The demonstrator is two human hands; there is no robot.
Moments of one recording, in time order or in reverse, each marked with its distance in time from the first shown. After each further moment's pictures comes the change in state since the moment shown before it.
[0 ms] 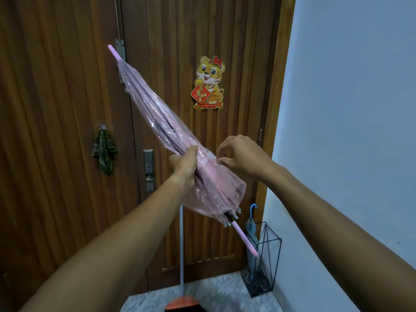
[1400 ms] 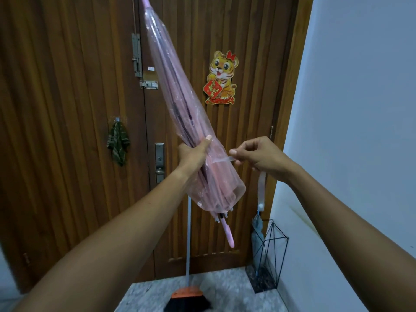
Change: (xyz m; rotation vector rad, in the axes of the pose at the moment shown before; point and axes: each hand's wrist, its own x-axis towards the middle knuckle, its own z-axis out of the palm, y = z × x) left_hand -0.010 0.010 -0.010 0.184 -0.153 0.210; right_hand -0.021 0.020 -0.010 0.788 -0.117 0.187
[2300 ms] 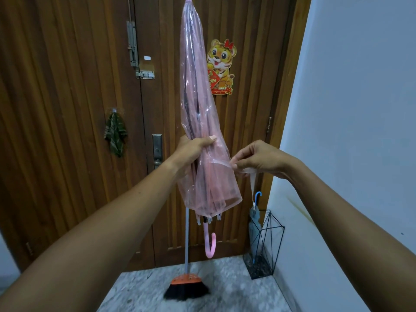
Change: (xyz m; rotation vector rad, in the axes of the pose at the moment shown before) left_hand -0.011 0.002 -0.008 0.063 -0.228 -0.064; right_hand -0.011 0.018 -0.010 -0.056 -0.246 0.169
